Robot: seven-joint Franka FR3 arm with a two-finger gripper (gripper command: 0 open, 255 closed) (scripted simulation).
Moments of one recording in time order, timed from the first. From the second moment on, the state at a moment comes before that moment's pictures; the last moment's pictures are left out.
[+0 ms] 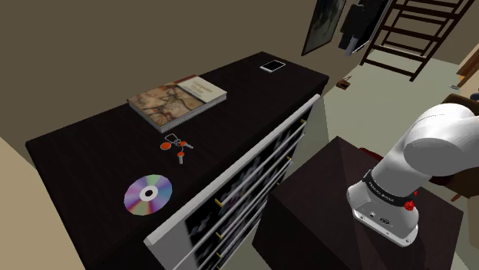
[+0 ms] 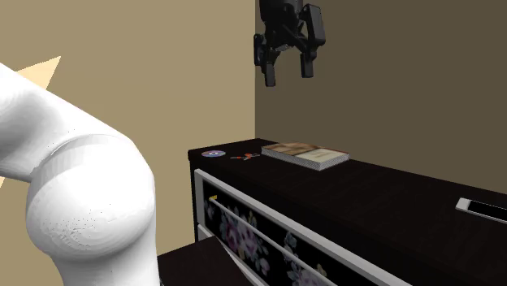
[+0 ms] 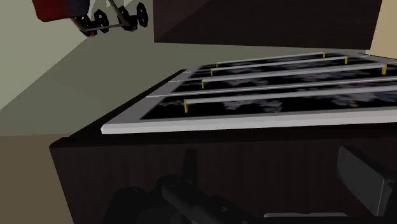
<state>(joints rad) 0.02 -0.83 0.02 -2.32 -0.11 1.54 -0.04</state>
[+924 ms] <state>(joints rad) 0.11 -0.58 0.16 -2.34 0.00 1.81 0.06</state>
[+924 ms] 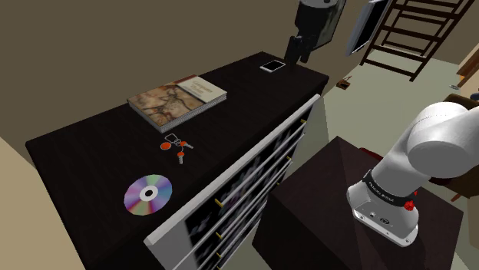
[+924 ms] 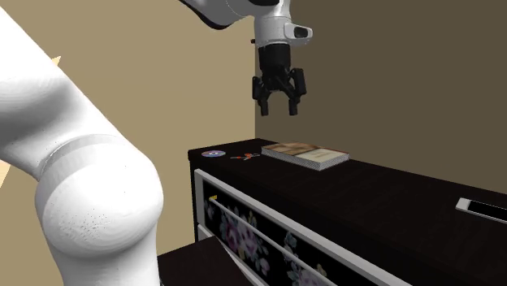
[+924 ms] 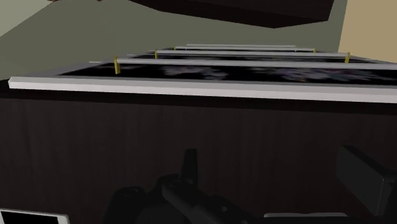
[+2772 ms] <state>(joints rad) 0.32 0.30 0.42 -1.84 -0.14 2.17 0.32</state>
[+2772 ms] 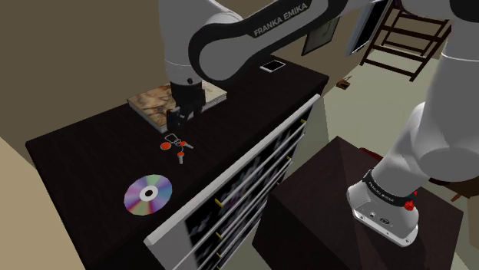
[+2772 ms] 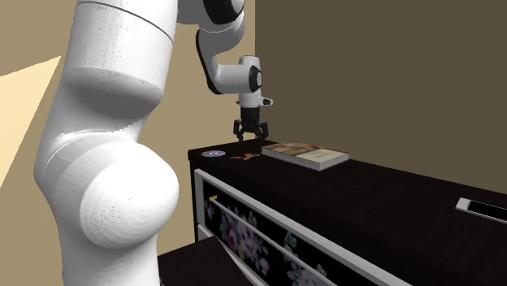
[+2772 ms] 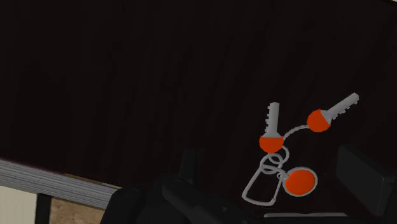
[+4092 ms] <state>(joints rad) 0.36 0.43 0.40 -1.78 -0.20 2.25 0.36</state>
